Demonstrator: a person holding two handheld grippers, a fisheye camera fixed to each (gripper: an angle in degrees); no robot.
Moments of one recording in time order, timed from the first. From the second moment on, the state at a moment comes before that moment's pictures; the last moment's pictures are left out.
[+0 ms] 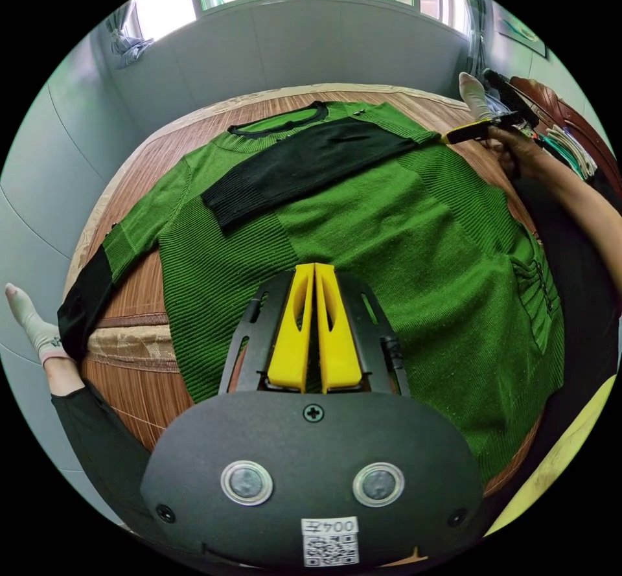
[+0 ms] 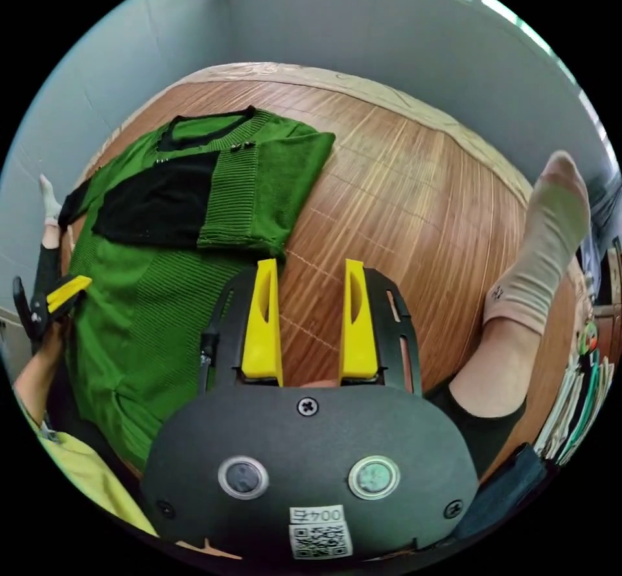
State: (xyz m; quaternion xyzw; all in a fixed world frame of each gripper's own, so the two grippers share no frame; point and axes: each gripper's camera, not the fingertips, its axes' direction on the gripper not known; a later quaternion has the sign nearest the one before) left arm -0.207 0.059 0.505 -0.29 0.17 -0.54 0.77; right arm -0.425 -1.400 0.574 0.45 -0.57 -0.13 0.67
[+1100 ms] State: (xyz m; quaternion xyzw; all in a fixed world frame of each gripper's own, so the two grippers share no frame) left arm -0.272 0.043 0.539 -0.28 0.18 -0.55 0.76; right arm -0.502 -1.246 0.437 0.55 -0.55 -0.18 0.60
